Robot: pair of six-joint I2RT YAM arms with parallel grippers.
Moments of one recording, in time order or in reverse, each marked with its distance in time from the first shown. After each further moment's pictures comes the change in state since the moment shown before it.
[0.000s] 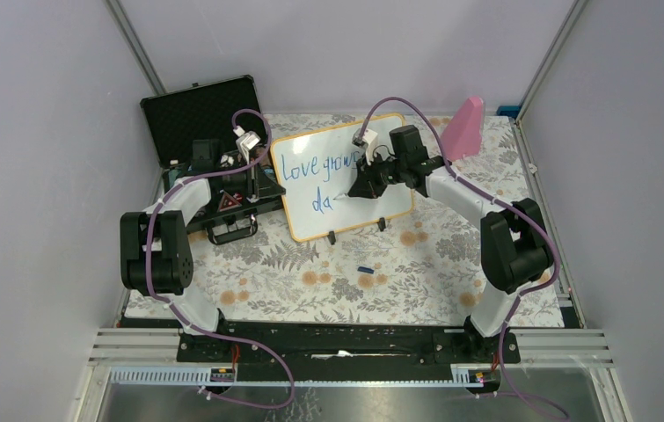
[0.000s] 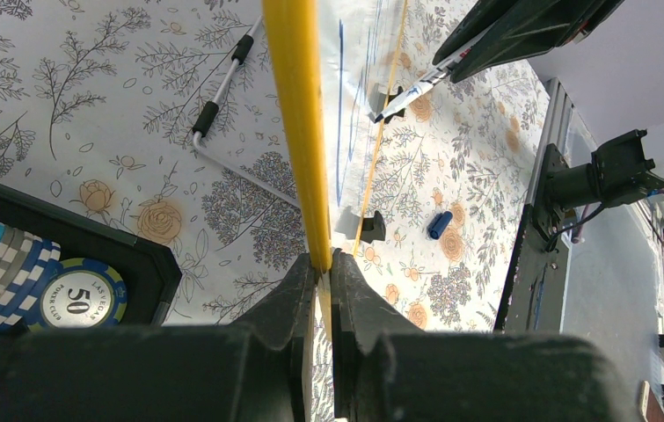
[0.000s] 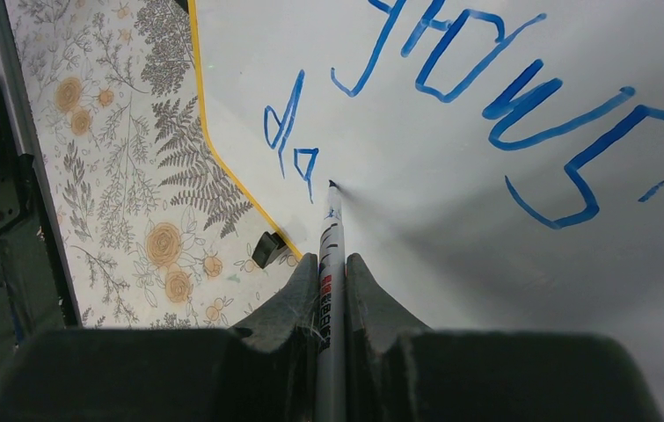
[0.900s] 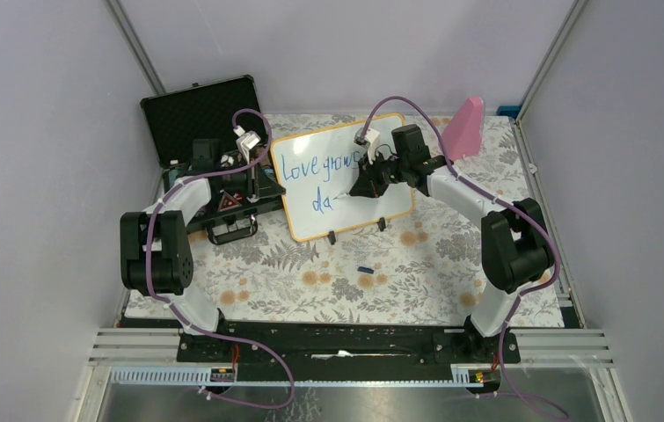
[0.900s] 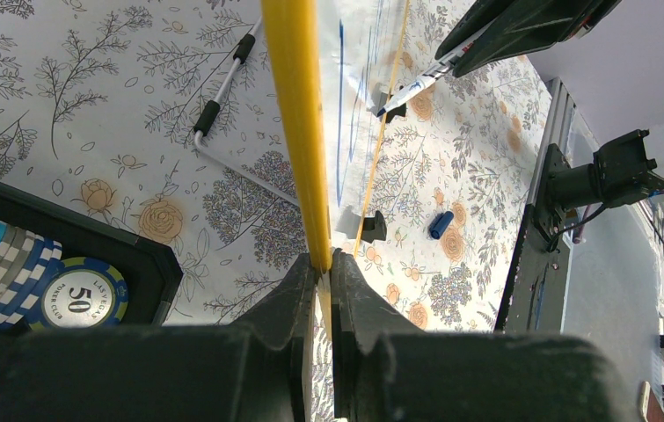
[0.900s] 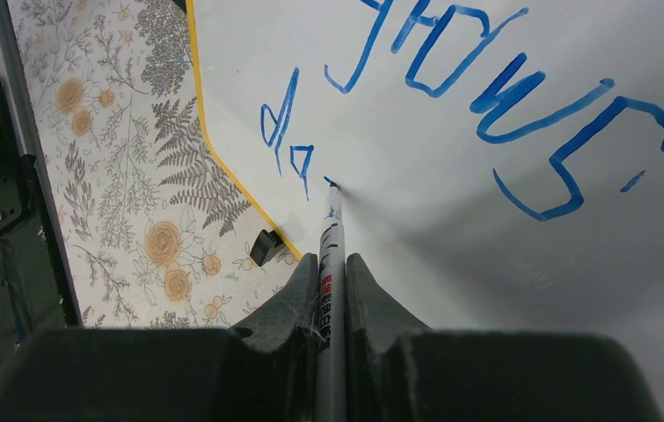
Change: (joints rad) left arm 0.000 0.000 0.004 -0.008 -0.006 0.003; right arm -0.014 0.000 0.000 -0.001 -0.016 -0.001
